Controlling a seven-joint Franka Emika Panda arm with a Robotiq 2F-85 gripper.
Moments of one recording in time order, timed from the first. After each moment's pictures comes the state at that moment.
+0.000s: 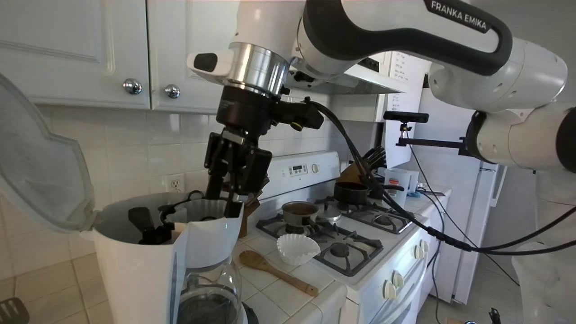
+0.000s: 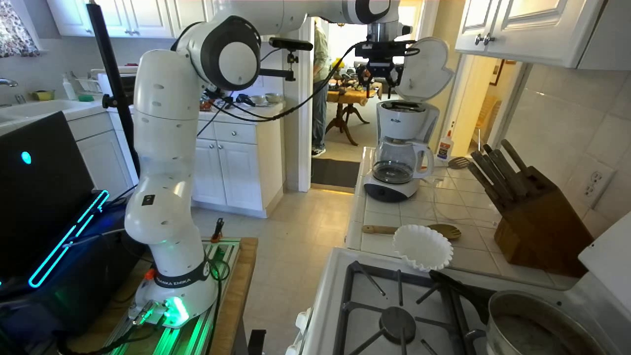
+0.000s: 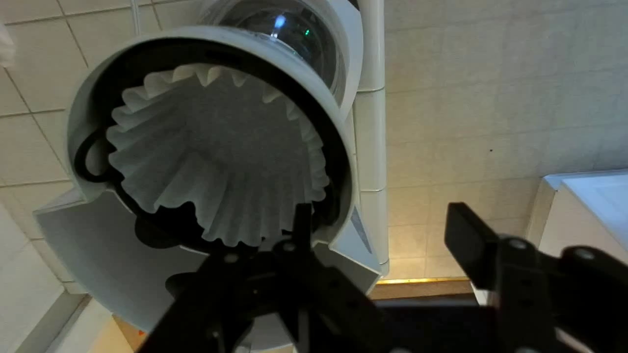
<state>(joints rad) 0.29 0.25 0.35 -1.23 -0.03 1.70 -0.57</state>
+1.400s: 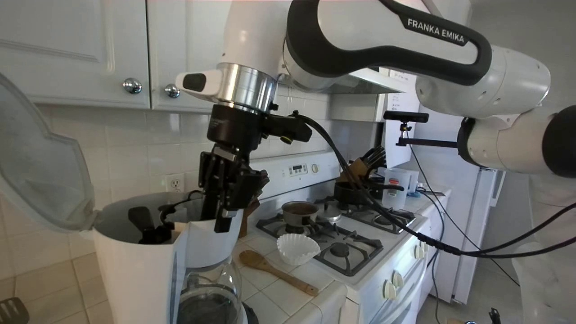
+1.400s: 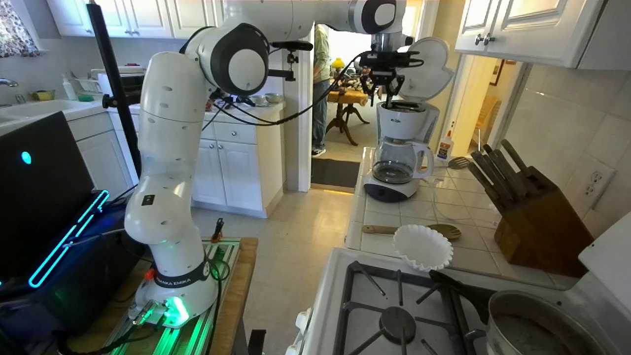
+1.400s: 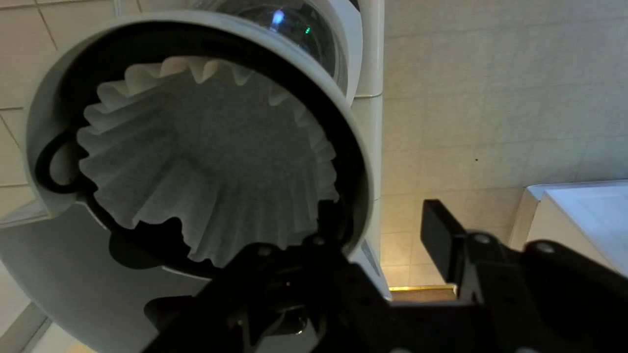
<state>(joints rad) 0.29 0.30 0.35 -1.22 -0.02 1.70 -0.61</state>
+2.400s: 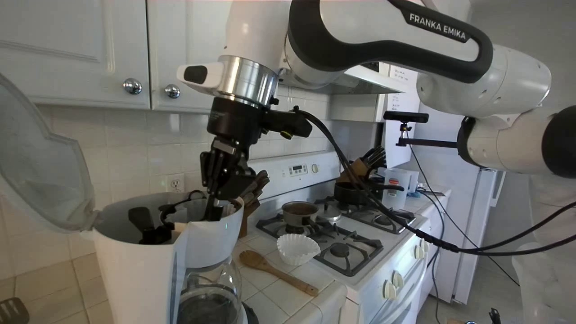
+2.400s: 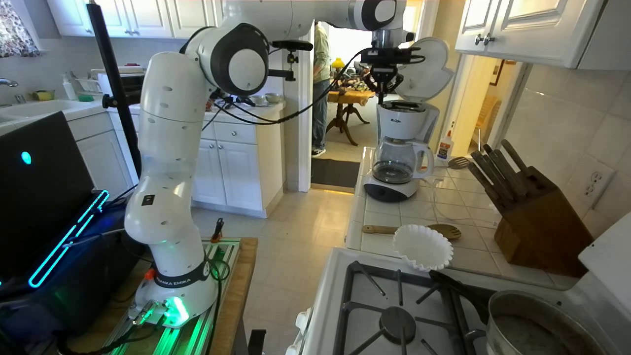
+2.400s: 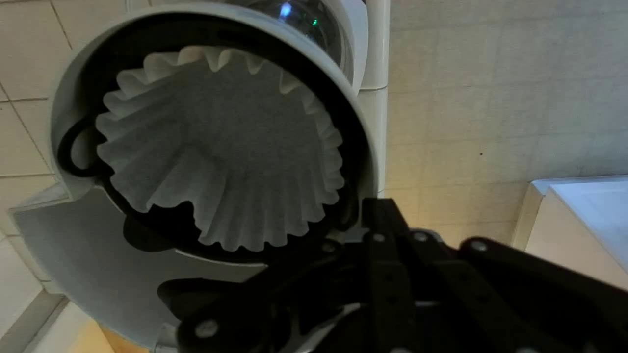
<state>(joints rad) 0.29 0.30 0.35 -1.20 -0.02 1.70 -0.61</state>
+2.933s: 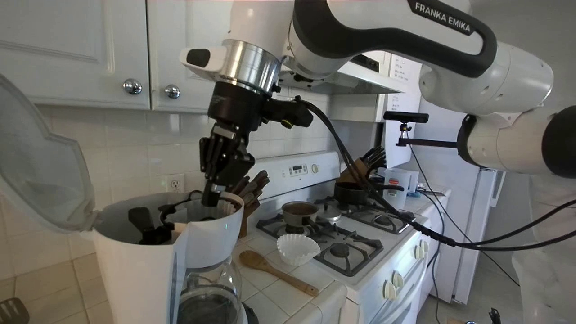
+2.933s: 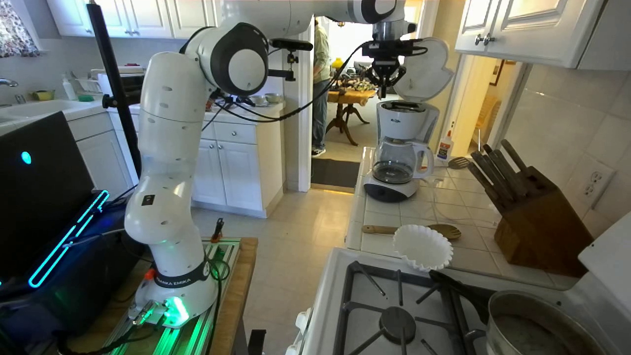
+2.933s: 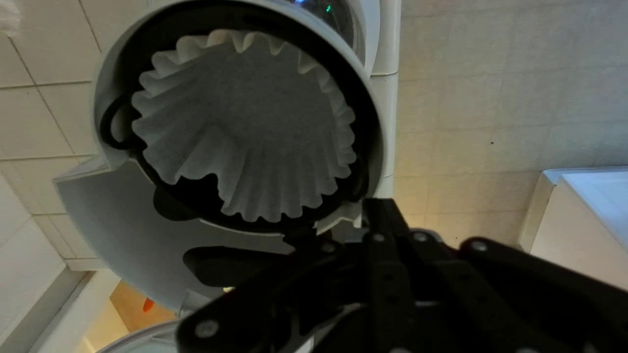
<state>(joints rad) 0.29 0.30 0.35 -1.16 -0.03 1.70 -0.61</state>
